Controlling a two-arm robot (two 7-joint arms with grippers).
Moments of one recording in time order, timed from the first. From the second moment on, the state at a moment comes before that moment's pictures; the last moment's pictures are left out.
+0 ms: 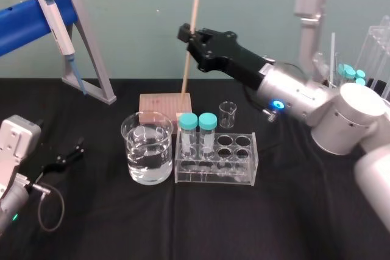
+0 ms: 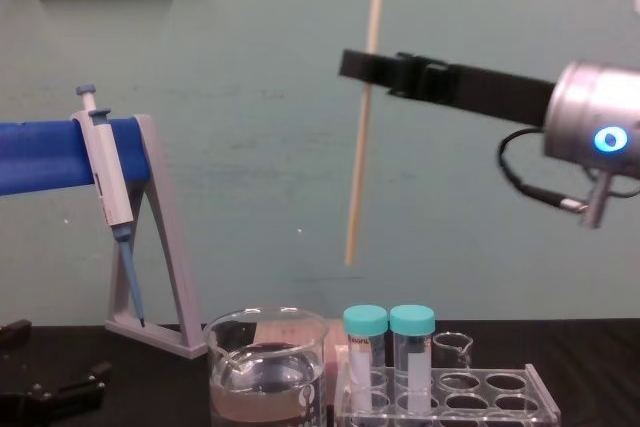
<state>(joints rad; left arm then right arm) -0.20 0.60 0.45 -1.41 -0.25 -0.12 0.03 0.58 0.28 -0.41 -1.35 0.61 0.06 0.63</state>
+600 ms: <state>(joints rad) -0.20 0.60 0.45 -1.41 -0.25 -0.12 0.03 0.73 0.12 -0.57 -1.01 0.49 -0.06 0.61</state>
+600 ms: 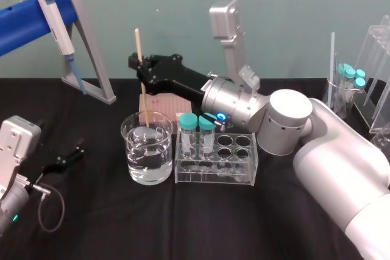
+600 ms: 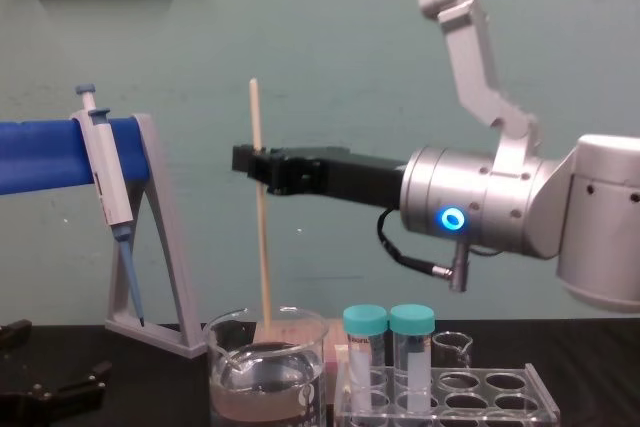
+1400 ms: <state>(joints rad) -0.20 0.60 0.45 -1.41 -0.25 -0.12 0.03 0.71 0.07 -0.56 -0.88 0.46 -0.10 0.64</state>
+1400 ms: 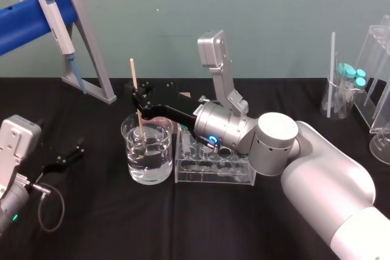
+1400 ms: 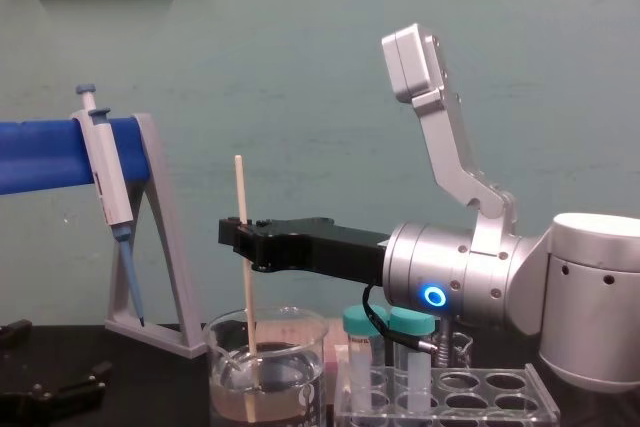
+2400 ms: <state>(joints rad) -0.20 0.60 0.45 -1.41 -0.25 -0.12 0.03 0.66 0.10 -0.56 -0.97 0.44 -0.08 0.62</state>
